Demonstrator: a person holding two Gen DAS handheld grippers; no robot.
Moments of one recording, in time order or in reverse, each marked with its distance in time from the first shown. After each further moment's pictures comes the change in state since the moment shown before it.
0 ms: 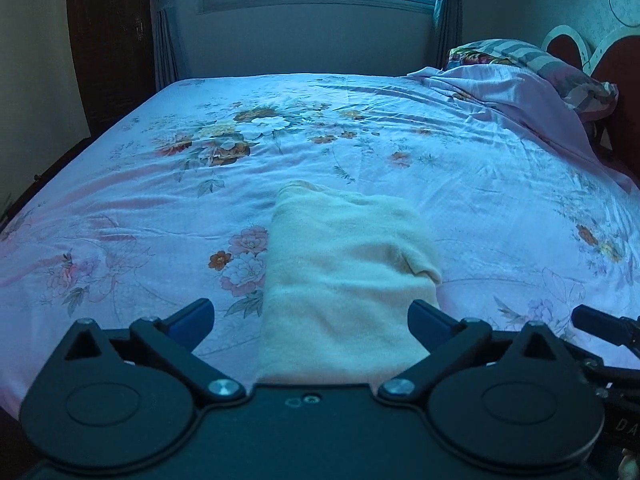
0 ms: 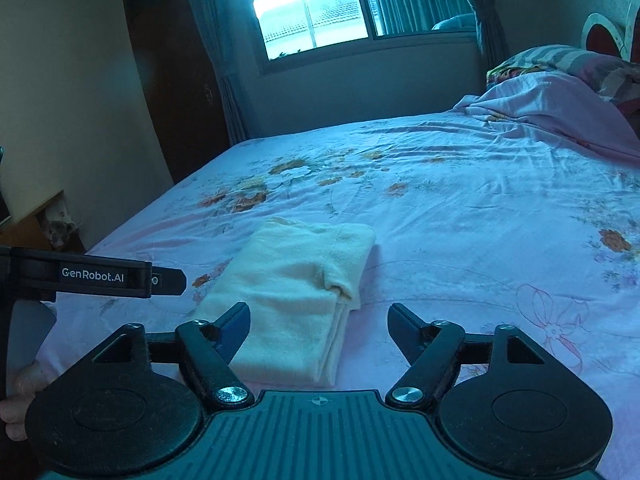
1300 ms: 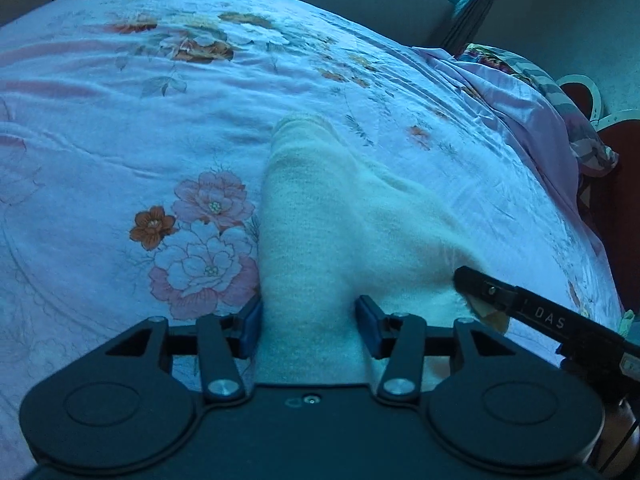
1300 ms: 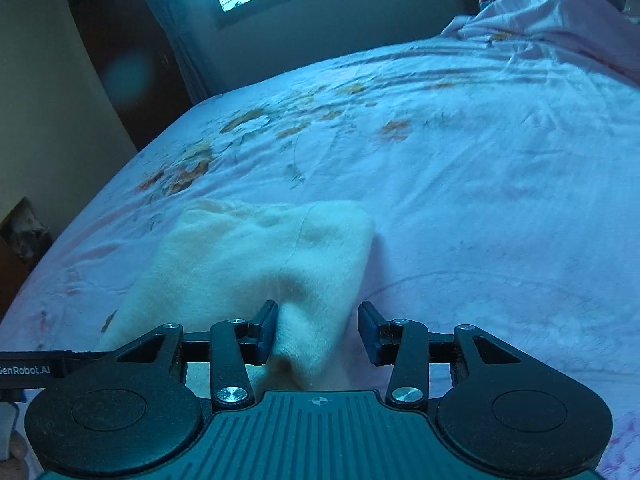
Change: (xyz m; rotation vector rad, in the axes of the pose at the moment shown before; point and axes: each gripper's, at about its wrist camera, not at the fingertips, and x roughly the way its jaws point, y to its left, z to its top) left arm 0.179 0.074 0.020 -0.274 0.167 -0.291; right arm 0.220 -0.050 0.041 0.112 0.151 -0.051
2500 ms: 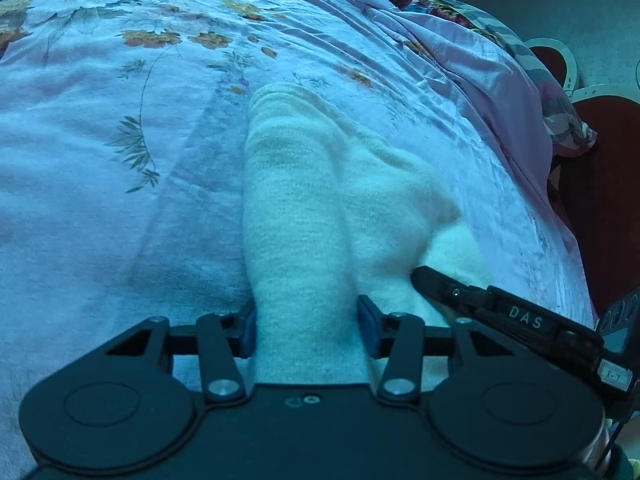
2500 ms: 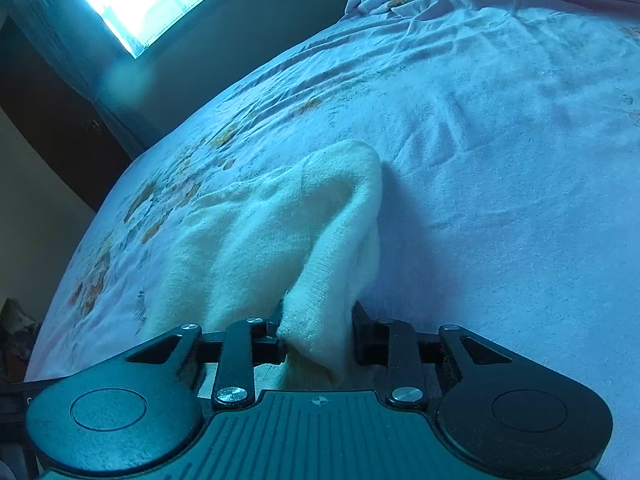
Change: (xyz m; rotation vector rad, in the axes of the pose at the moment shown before) left arm 0.180 -0.131 0.086 0.040 0.140 -0.187; right arm 0.067 -0.182 0.097 0.298 0.027 0.012
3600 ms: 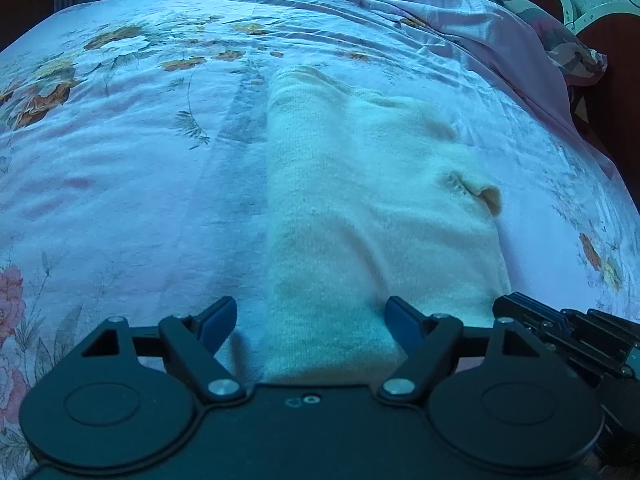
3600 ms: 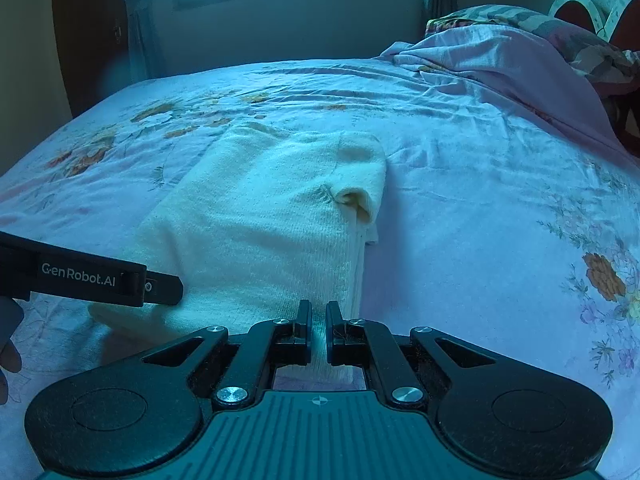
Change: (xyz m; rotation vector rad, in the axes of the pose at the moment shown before) left arm -0.060 -0.035 -0.071 0.191 -0.025 0.235; right arm -0.090 0.057 -0.109 -0.420 -0.053 -0.244
